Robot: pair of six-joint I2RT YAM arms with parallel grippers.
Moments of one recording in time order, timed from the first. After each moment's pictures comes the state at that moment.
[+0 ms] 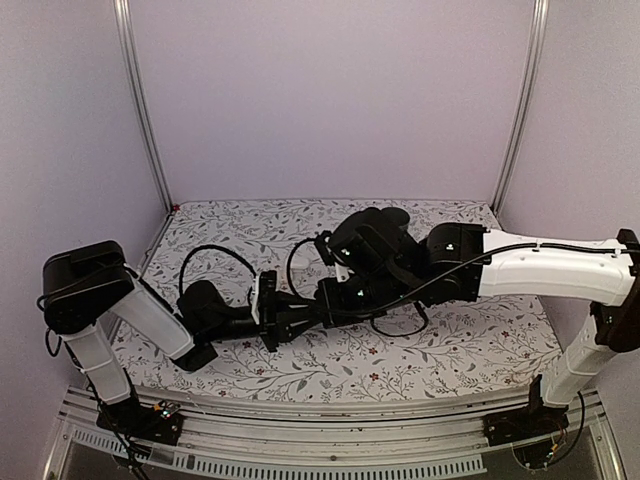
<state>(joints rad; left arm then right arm) -0.92 1.76 0.43 1.52 0.54 -0.06 1.26 1.63 1.48 -0.65 0.11 0.80</state>
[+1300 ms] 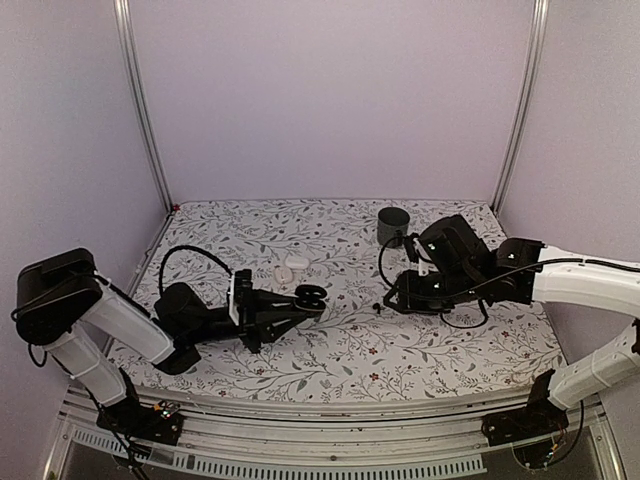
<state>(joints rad) -0.90 1.61 0.34 1.52 0.52 -0.07 0.97 1.29 1.01 -0.54 0.06 0.81</state>
